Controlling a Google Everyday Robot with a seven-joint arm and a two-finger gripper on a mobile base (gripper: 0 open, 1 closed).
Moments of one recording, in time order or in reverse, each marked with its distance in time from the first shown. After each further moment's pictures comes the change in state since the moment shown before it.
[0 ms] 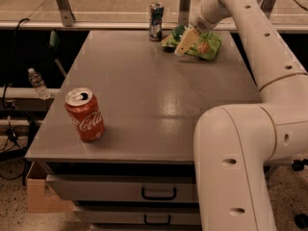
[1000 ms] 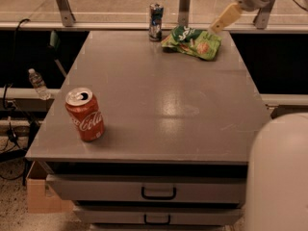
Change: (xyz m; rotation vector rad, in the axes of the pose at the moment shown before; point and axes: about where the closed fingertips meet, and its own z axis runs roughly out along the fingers) arm 0.023 -0.039 -0.147 0.184 -0.066 0.093
